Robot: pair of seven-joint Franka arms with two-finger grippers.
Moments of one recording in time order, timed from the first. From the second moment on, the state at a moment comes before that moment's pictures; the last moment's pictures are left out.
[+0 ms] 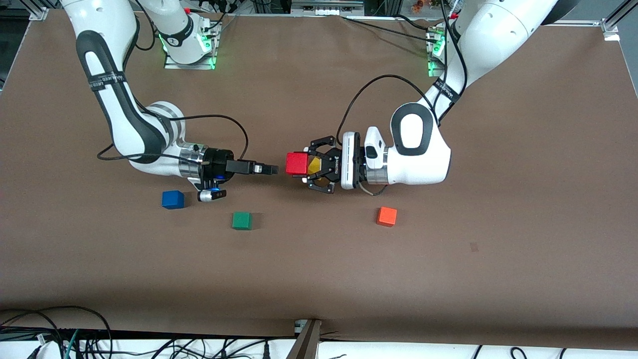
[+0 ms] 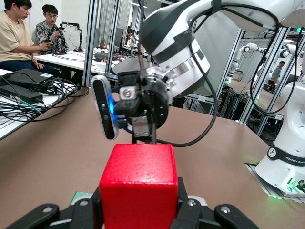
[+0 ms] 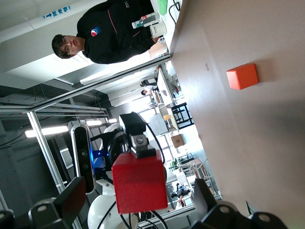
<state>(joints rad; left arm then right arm) -0.10 0.69 -0.56 -1.53 -1.28 2.31 1.81 0.18 0.44 0.14 -1.93 1.80 1.91 -0.50</state>
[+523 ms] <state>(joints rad) -0.10 0.69 -0.56 -1.53 -1.28 2.31 1.81 0.18 0.41 0.20 -1.98 1.88 1.98 -0.53</state>
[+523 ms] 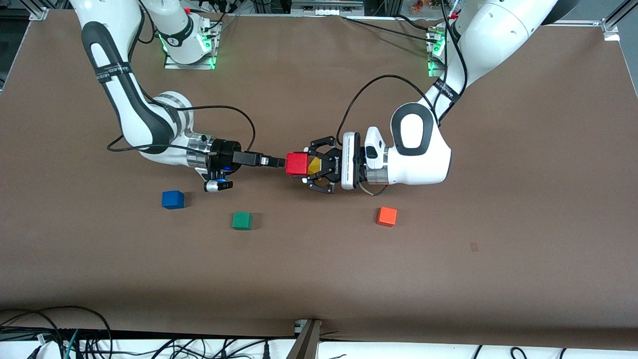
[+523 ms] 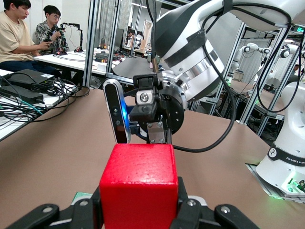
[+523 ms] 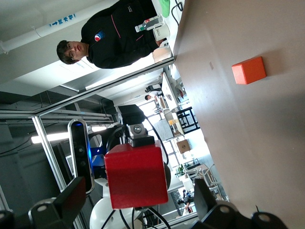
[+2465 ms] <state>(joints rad) -0.10 0.69 -0.57 -1.52 -1.33 2.31 1.84 0.21 0.41 0.22 -1.95 1.94 2.06 -0.54</state>
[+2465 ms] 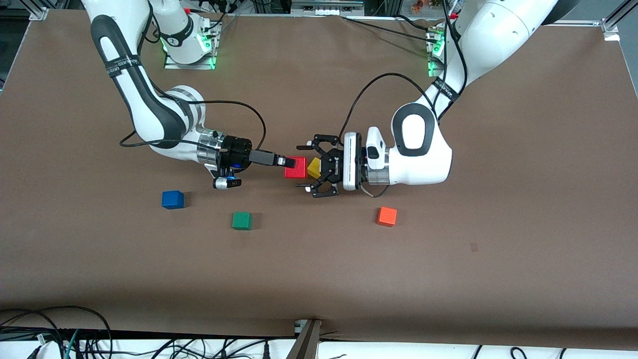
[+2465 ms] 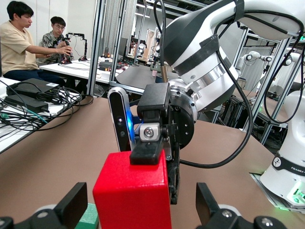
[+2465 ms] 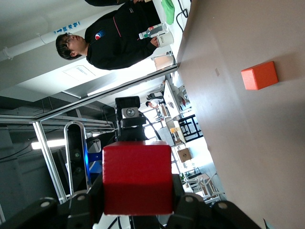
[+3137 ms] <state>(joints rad) -0.05 0.66 -0.56 -1.51 -1.20 2.26 1.65 0.20 0.35 0.10 -1.91 1.60 2.06 -0.39</state>
